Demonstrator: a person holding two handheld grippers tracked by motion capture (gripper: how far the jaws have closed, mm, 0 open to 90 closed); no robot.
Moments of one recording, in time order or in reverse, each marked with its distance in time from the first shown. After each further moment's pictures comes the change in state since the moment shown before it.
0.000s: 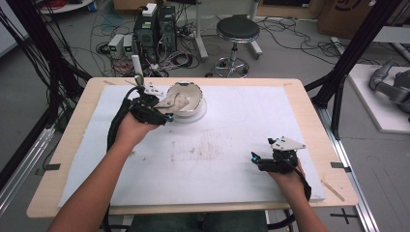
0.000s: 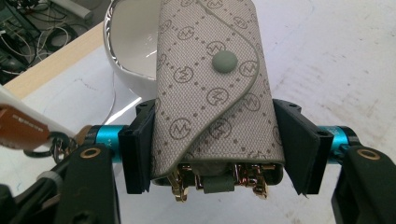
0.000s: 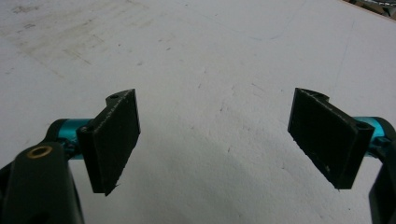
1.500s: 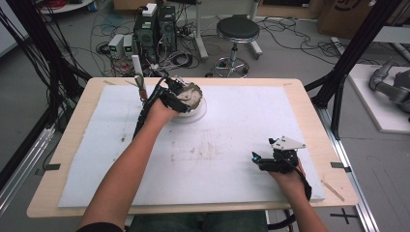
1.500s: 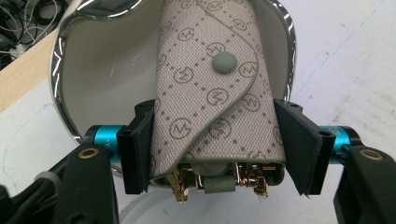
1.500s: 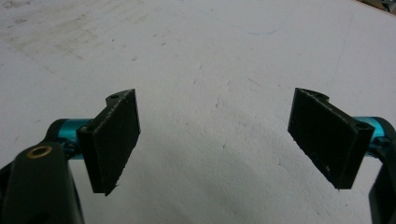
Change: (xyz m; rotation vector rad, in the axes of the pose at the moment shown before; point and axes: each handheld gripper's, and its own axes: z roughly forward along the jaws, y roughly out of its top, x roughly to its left) left arm 0.010 0.042 0.092 0.140 0.028 0.006; right arm -0.003 -0.002 0.002 0.010 -0.001 0.004
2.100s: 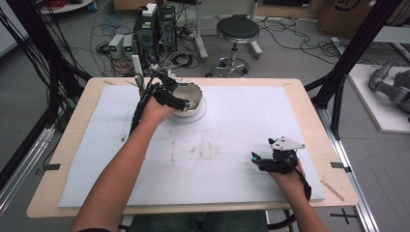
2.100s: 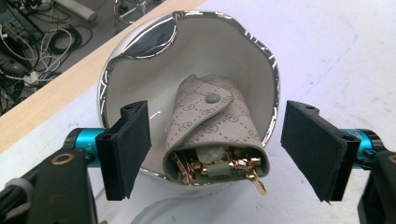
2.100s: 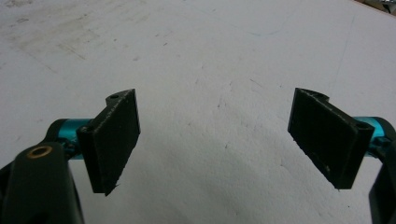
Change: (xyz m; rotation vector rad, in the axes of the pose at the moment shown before) left arm 0.003 -0.004 -0.033 -0.150 -0.008 -0.019; right arm 0.002 0.000 0.000 0.000 0.000 -0.007
